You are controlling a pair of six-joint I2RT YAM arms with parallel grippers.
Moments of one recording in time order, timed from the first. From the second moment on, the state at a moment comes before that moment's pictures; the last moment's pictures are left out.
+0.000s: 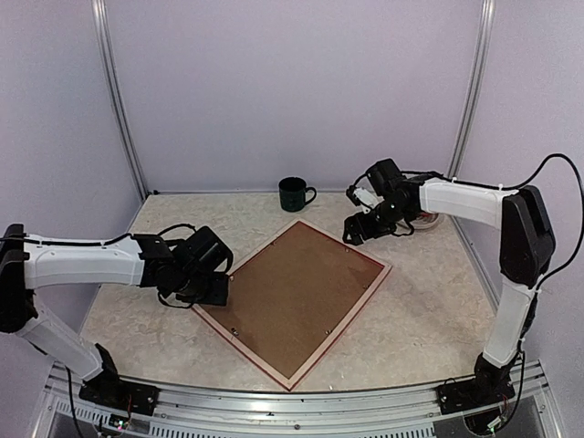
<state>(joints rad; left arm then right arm) -0.84 1.44 0.92 -0.58 -0.32 -0.71 0.48 1.88 1.47 -0.59 -0.11 0.06</state>
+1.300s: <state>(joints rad) -1.06 1.60 0.88 -0.67 -0.28 -0.98 0.59 1.87 1.41 -0.56 -0.02 0.03</state>
